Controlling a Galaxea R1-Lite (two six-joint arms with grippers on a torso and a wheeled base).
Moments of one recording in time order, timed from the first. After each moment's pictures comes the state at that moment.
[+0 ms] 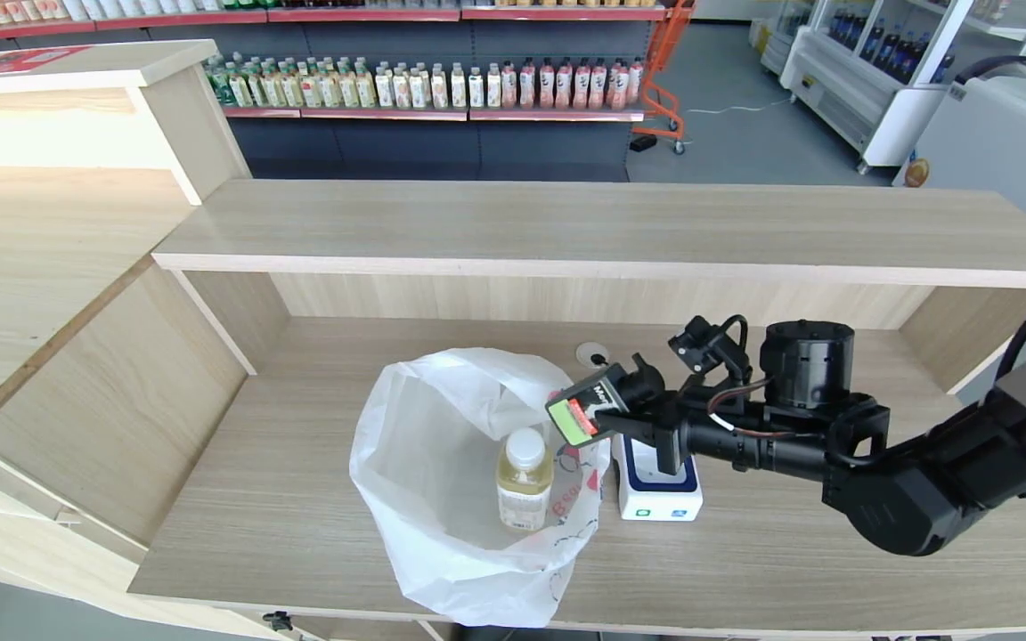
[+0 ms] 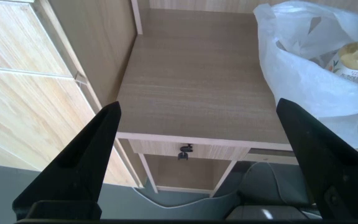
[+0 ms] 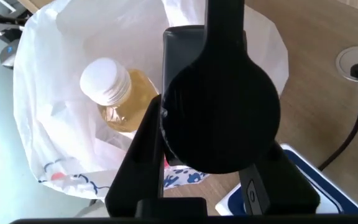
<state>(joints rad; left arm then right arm) 0.00 0.00 0.00 0.00 0.01 -0.01 0.41 1.98 -0.76 -0.97 0.54 -0.14</state>
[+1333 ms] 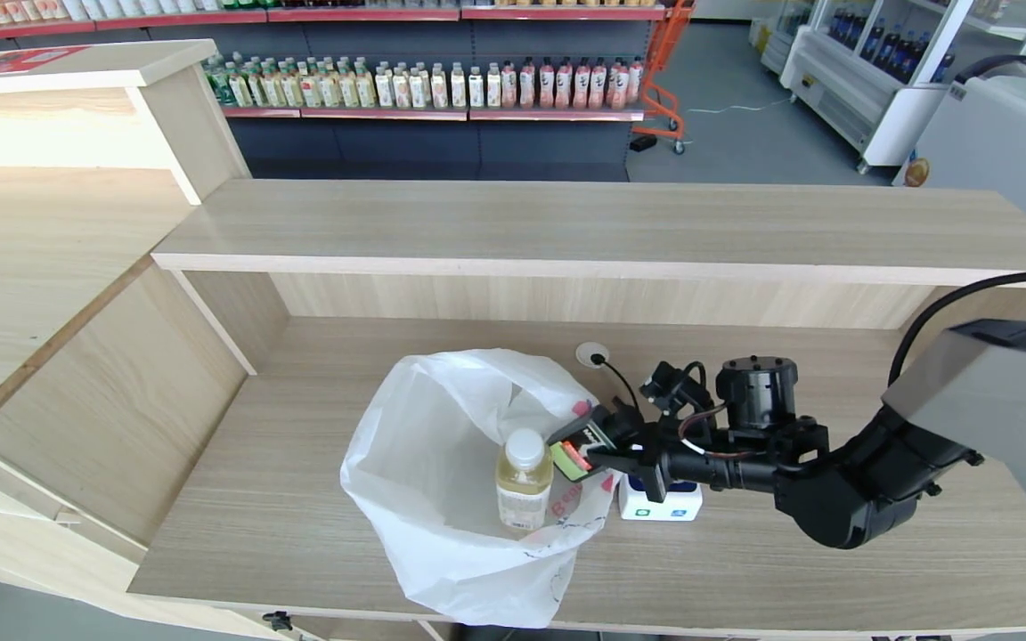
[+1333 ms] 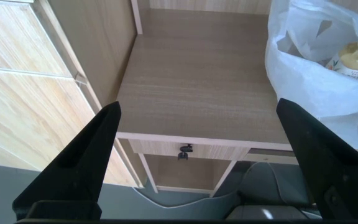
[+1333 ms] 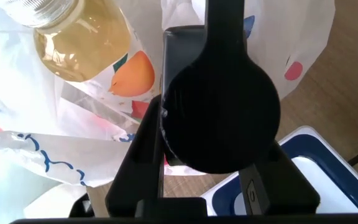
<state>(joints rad) 0.00 0.00 0.00 0.00 0.01 -0.01 0.37 2.18 -0.83 -0.96 0.61 -0.30</state>
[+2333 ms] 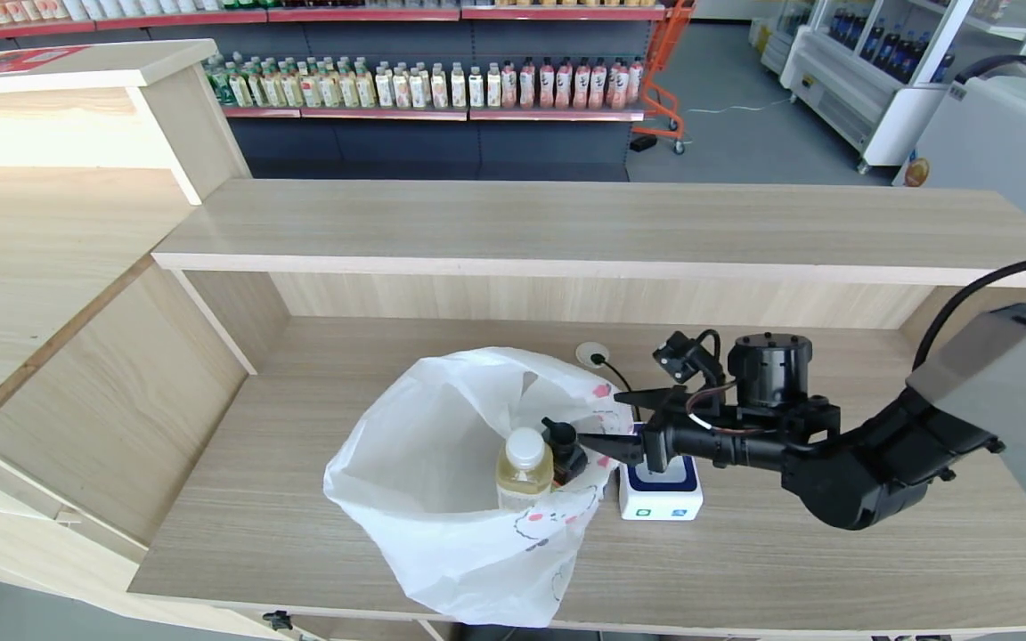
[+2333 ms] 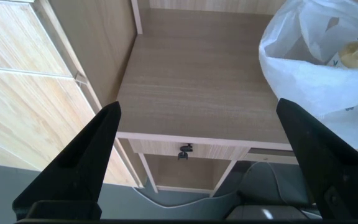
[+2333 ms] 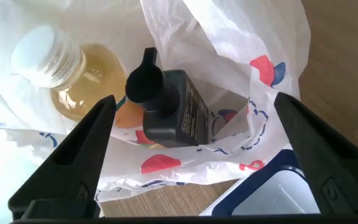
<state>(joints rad) 0.00 0.00 0.00 0.00 0.01 -0.01 0.35 2.13 -0.87 -0.95 0.60 -0.14</state>
